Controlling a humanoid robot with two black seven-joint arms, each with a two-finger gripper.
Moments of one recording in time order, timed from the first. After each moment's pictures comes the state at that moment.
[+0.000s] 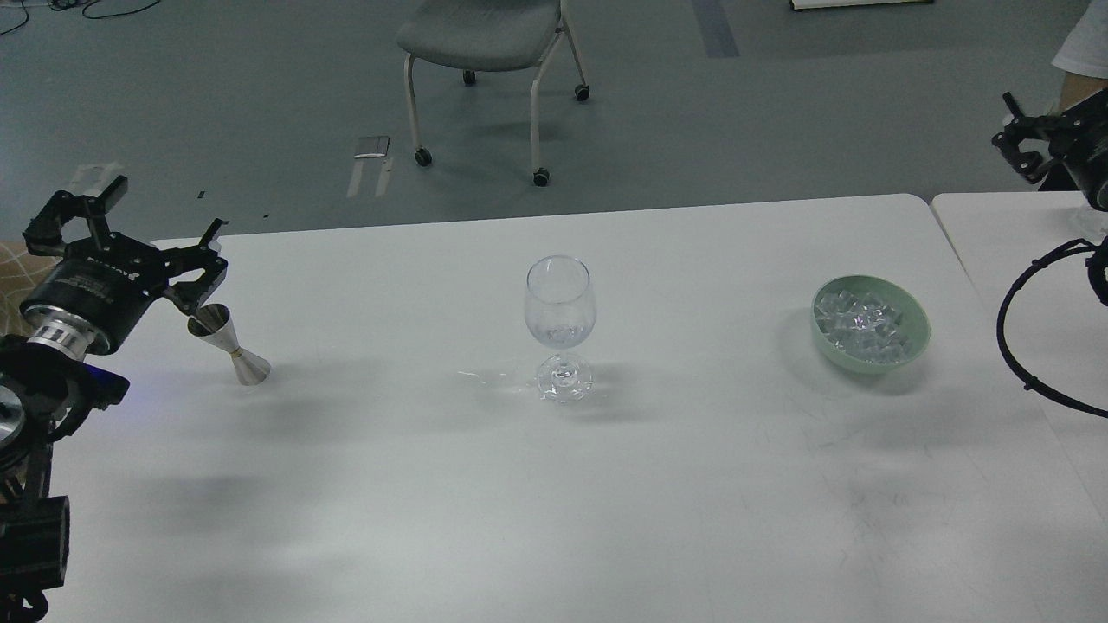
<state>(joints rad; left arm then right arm) -0.22 0.34 -1.81 -1.25 0.03 -0.15 0.48 0.70 -0.46 1.43 0.60 -0.23 0.34 -0.03</state>
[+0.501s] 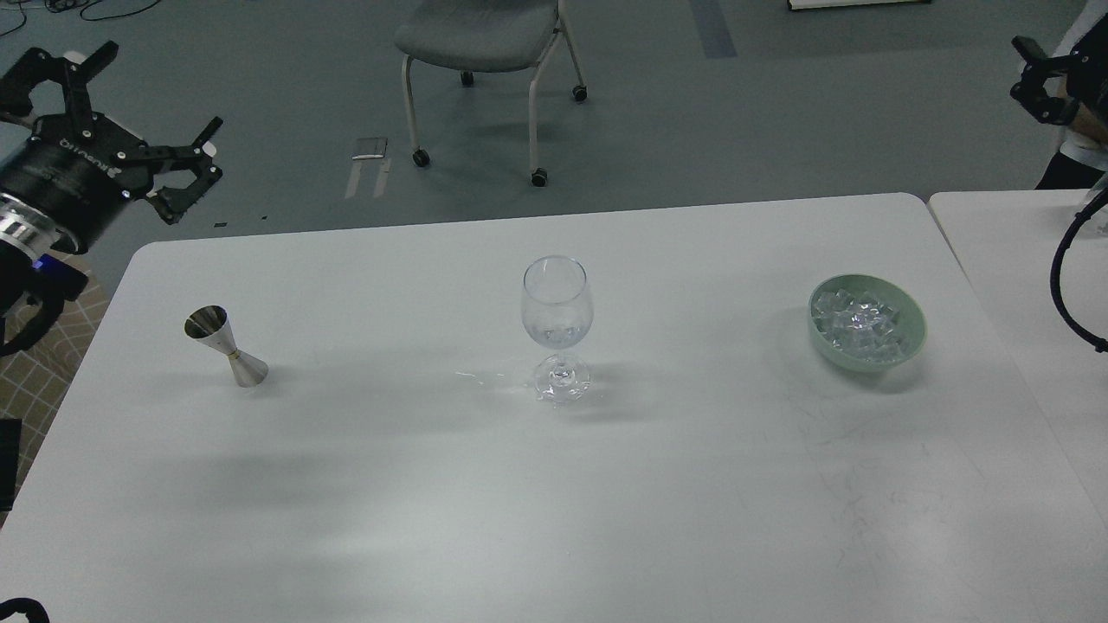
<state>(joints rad) -0.43 0.47 -1.69 -1.38 0.09 -0.06 0.48 0.87 -0.51 1.27 0.62 -0.63 0.34 -0.02</state>
